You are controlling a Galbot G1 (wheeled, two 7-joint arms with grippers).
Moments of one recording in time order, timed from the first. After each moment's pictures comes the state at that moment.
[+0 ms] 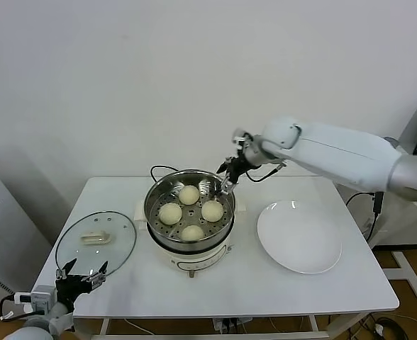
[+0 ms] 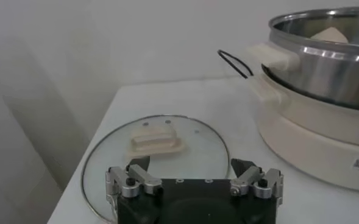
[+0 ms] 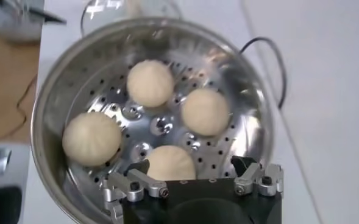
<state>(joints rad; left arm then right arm) 1.60 -0.91 -0.57 -2.04 -0.61 0.35 -0.24 0.56 0.97 -1.31 1.20 1.04 -0.35 -0.70</state>
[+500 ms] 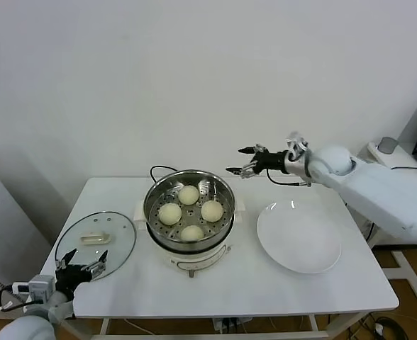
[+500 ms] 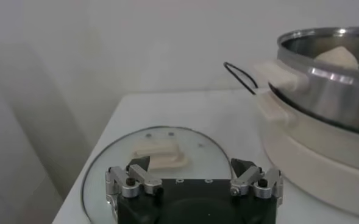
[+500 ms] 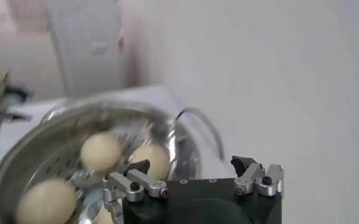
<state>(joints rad) 1.54 -0.91 -0.58 -2.04 -0.65 0.36 -0.25 0.09 0.72 -0.74 1.33 1.06 -0.12 -0.50</state>
